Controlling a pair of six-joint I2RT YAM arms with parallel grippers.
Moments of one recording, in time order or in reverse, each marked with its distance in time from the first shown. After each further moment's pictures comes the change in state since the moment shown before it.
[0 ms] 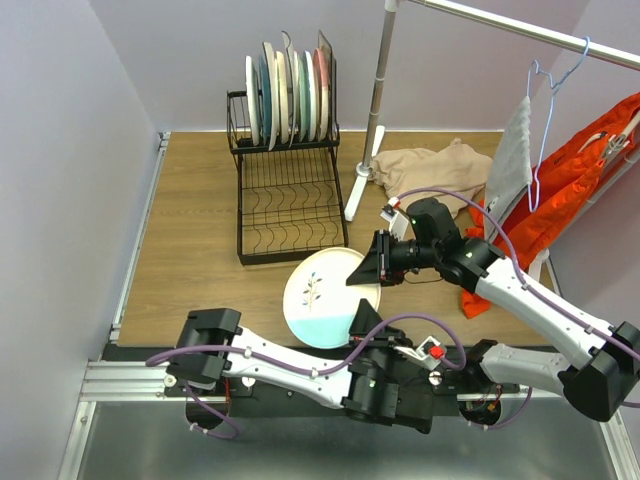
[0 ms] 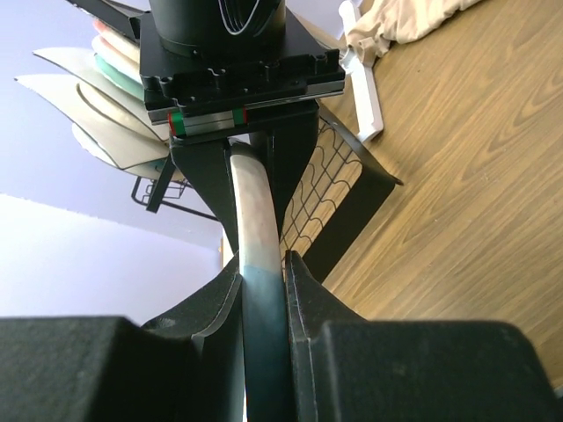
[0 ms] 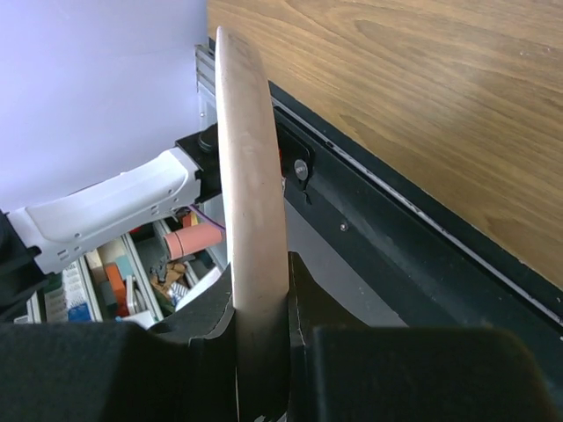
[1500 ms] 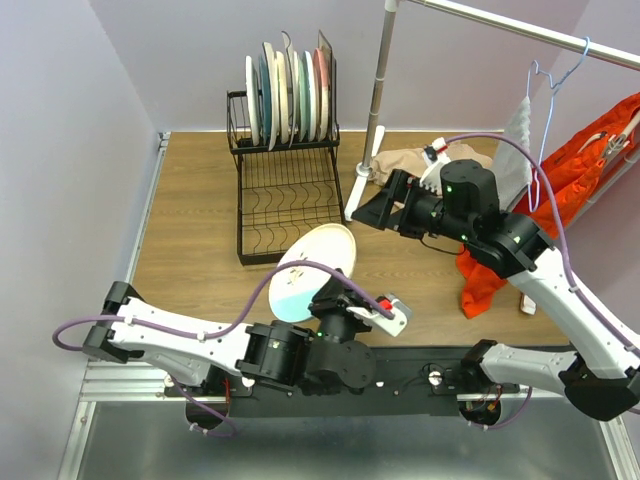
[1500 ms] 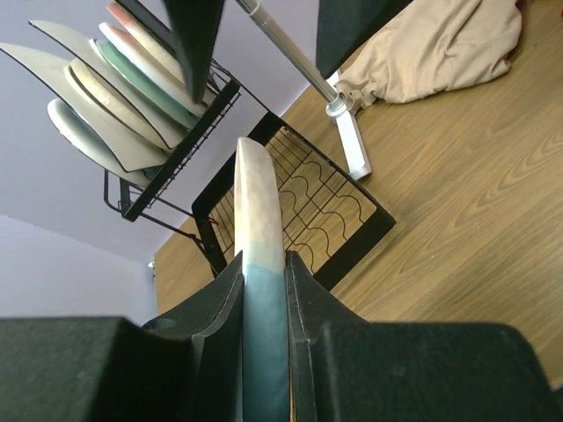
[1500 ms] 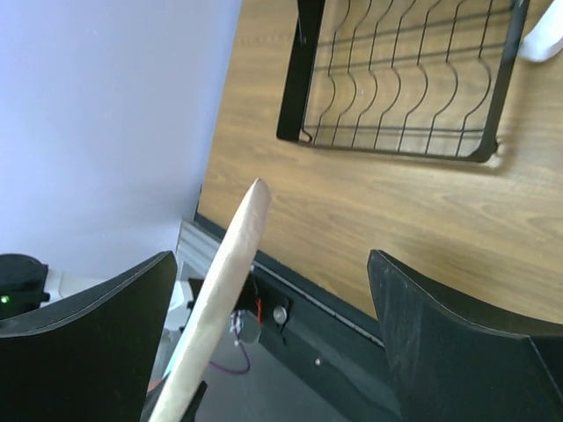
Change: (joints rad) left arm 0.013 -0.490 -0.143 0.426 0.130 0.454; right arm 0.020 -0.011 0.440 -0.200 0.500 -0.109
